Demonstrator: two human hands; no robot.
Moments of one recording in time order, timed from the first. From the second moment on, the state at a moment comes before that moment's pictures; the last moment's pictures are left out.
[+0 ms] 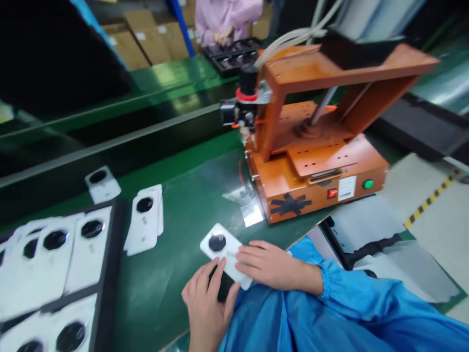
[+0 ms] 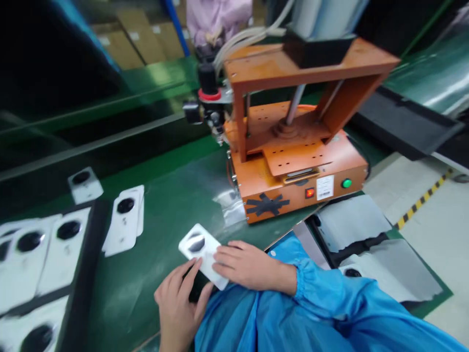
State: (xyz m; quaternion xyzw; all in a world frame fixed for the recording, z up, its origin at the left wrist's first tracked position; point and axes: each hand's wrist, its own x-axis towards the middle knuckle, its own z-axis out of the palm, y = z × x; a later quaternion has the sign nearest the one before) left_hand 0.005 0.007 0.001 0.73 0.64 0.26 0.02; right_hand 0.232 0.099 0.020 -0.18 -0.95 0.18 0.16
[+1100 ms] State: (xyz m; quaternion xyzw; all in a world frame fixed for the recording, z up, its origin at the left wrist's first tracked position) left_hand 0.134 0.242 0.102 0.80 0.48 0.24 0.26; right_hand 0.425 0.063 0.123 -0.47 -0.75 -0.24 0.39
